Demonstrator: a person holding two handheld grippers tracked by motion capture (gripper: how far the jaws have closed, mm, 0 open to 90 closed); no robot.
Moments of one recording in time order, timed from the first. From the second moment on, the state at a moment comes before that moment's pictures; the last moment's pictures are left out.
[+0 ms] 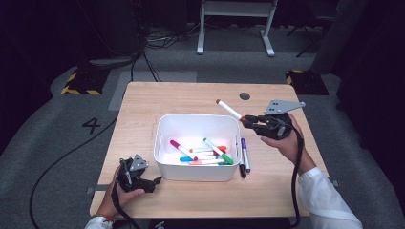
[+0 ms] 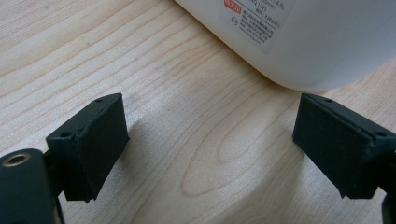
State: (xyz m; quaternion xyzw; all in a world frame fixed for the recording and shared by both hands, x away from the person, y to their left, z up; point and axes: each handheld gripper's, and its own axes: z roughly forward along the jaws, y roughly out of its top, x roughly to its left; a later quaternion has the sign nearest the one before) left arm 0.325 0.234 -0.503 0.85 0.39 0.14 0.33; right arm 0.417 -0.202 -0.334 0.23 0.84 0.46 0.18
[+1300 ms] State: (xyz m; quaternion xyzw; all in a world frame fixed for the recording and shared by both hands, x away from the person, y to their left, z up) left arm 0.325 0.234 -0.503 0.85 0.39 0.14 0.33; right arm 0.403 -0.111 -0.370 0.08 0.94 0.34 0.05
